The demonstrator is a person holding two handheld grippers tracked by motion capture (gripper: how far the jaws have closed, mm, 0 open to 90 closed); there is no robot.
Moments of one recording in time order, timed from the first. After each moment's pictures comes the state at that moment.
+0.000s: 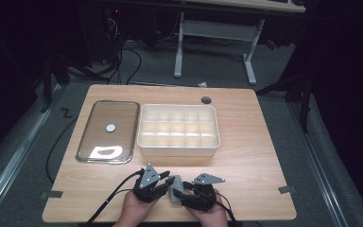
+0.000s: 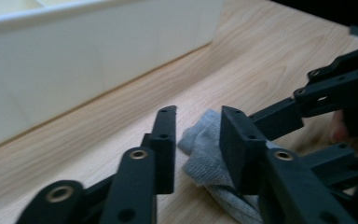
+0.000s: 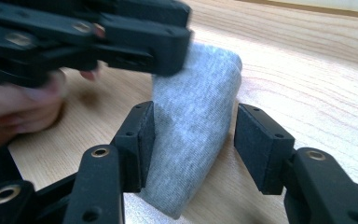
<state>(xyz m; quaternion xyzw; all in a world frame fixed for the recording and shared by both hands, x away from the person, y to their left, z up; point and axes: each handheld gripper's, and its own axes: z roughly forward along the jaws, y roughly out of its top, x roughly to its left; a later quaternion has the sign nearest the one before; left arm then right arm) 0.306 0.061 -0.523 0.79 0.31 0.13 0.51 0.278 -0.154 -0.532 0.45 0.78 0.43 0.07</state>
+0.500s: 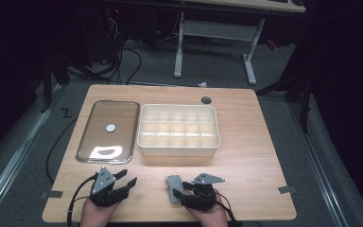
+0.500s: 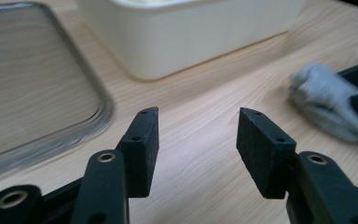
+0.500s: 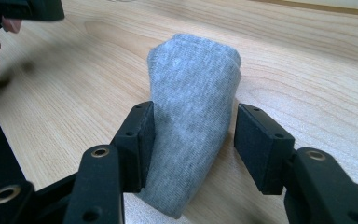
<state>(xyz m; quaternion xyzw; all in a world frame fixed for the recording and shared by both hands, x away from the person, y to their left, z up) 0.291 0.174 -0.518 0.77 0.38 0.19 0.47 0.279 -0.154 -0.532 0.45 0.78 0.43 0.06</state>
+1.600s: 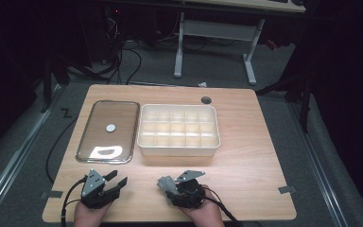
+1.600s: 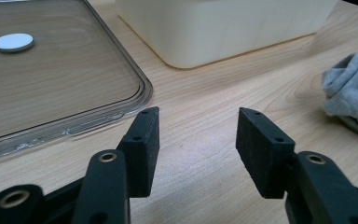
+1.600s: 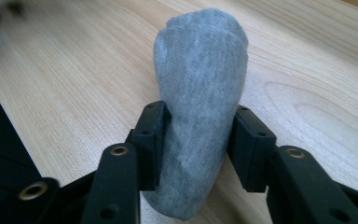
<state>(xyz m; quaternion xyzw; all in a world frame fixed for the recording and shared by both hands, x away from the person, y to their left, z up) 0.290 0.195 -0.528 0.75 0.41 0.20 0.48 0.287 -0.117 -0.512 0.41 0.85 0.34 0.07</state>
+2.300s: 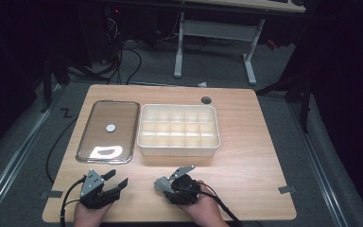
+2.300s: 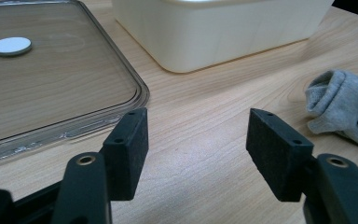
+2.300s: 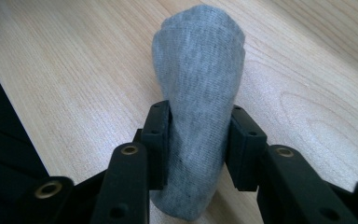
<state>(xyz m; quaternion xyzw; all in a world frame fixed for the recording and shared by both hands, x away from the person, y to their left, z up) 0.288 0.196 -0.525 0.75 0.40 0.19 0.49 0.299 -0.103 -0.504 0.36 0.89 0.29 0.05</state>
